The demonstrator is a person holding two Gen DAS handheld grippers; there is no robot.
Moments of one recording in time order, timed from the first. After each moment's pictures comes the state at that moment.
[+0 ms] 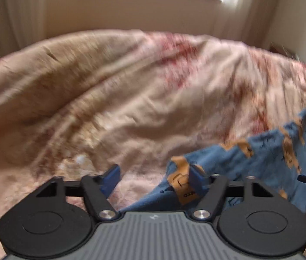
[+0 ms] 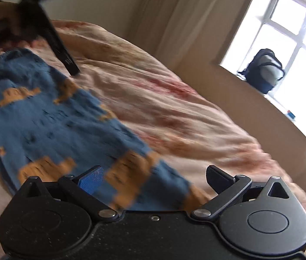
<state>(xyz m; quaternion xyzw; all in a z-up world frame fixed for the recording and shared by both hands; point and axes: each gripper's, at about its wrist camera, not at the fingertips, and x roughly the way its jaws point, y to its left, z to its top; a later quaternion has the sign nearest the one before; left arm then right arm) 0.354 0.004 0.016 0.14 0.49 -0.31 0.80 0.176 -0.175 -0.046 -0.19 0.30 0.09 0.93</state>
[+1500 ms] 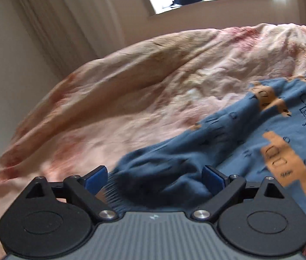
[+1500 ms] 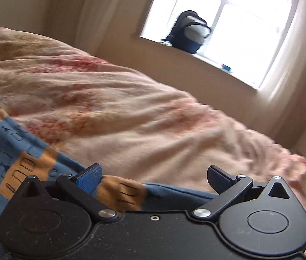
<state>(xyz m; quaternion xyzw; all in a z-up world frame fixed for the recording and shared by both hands) 0.223 0.100 0.017 0.24 0.36 -0.06 0.90 0.200 -0.240 -0.056 -0.14 0.31 -0.15 0.93</state>
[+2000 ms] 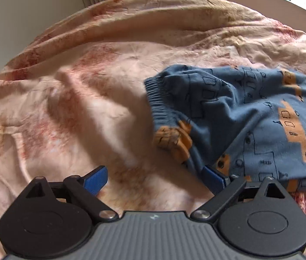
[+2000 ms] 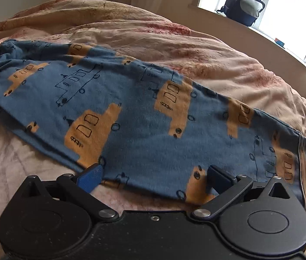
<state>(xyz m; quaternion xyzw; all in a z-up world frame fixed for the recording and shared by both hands) 0.185 0.166 0.007 0.08 0.48 0.01 0.87 0.122 -0.149 -0.066 -0.09 0.42 -0.01 0.90</state>
